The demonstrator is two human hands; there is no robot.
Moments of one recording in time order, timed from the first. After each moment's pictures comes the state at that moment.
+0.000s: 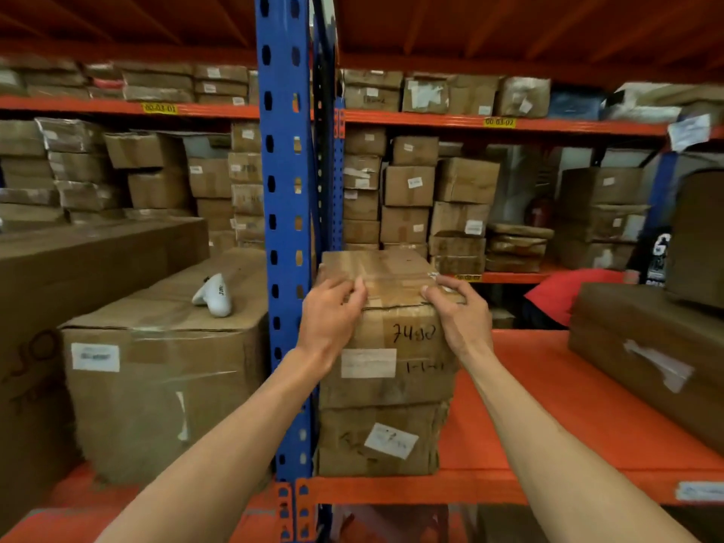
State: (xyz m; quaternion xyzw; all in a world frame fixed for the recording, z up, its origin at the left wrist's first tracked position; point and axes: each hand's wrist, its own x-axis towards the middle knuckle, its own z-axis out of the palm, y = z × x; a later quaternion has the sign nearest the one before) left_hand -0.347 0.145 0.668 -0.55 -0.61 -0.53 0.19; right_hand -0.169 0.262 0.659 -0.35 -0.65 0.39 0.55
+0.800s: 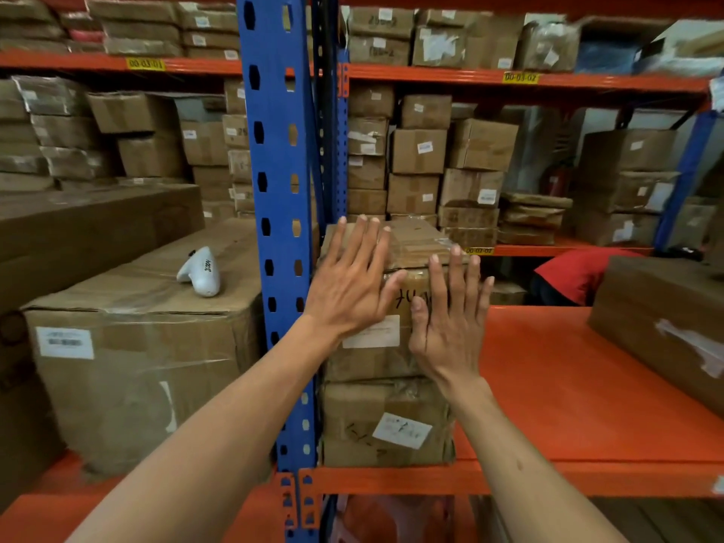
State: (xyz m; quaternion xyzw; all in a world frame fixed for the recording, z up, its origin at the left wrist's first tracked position) left_hand -0.368 0.184 0.665 -0.60 -0.62 -0.19 0.48; right_hand -0.222 0.280 0.588 -0.27 -0.74 -0.18 0.59
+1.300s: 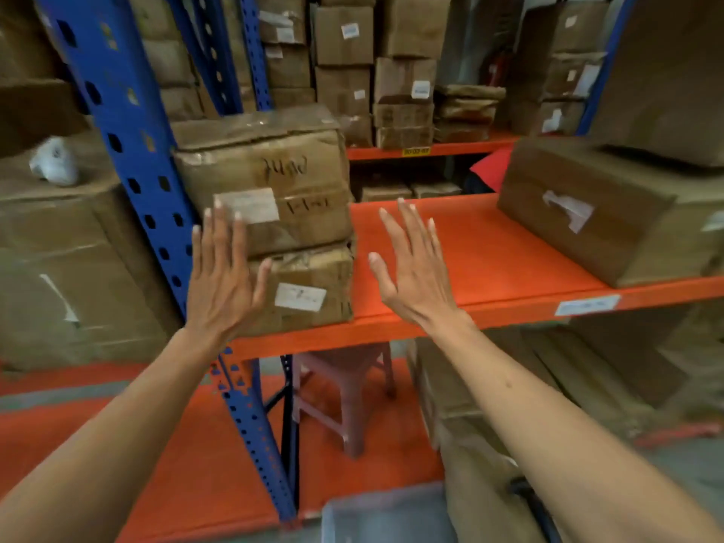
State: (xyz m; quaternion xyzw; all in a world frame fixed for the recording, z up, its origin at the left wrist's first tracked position) left_hand -0.317 0.110 0.520 -0.58 -0.69 -0.26 0.34; right_hand -0.053 0.238 0.523 -0.32 -0.84 -0.02 0.44
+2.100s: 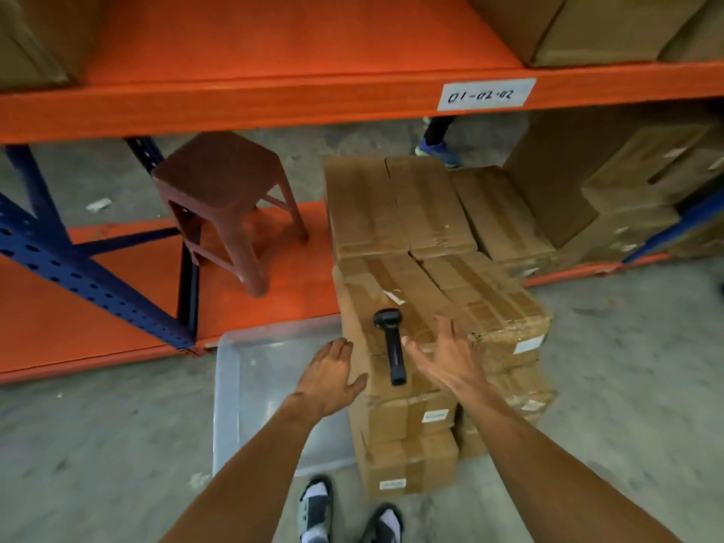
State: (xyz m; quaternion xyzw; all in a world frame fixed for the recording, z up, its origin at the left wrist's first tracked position) left_hand 0.140 0.119 0.120 -0.64 -0.72 -0.06 -0.26; right_hand 0.344 0.209 0.173 -0.65 -0.70 0.29 -0.01
